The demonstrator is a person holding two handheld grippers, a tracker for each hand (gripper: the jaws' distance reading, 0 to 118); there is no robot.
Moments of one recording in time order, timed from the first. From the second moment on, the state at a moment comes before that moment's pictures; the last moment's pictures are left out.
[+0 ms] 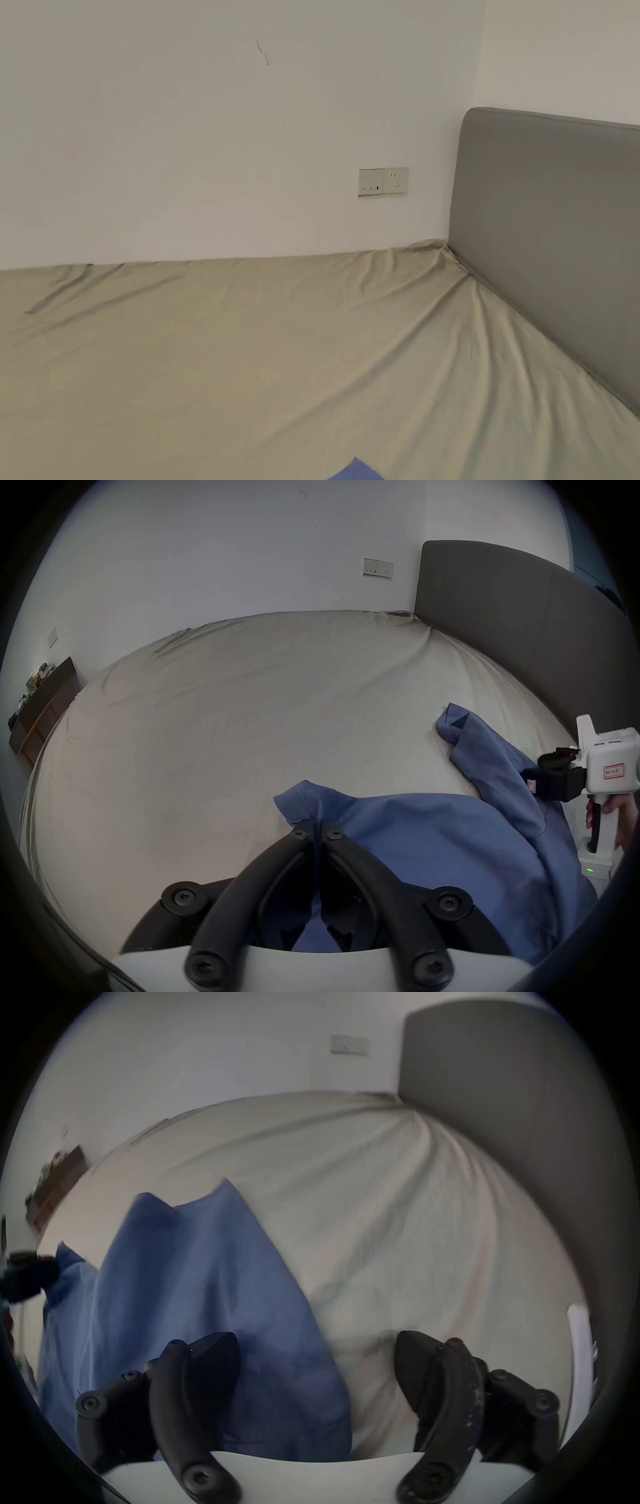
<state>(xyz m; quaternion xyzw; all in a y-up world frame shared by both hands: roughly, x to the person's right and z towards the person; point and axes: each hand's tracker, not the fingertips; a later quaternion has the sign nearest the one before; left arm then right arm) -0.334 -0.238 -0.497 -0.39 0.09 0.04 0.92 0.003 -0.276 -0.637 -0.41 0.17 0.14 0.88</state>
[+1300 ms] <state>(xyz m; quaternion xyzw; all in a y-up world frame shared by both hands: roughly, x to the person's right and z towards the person) -0.332 -0.042 -0.091 -0.08 0.27 0.11 0.95 0.176 -0.005 -0.312 0.01 0.20 -0.15 0.97</state>
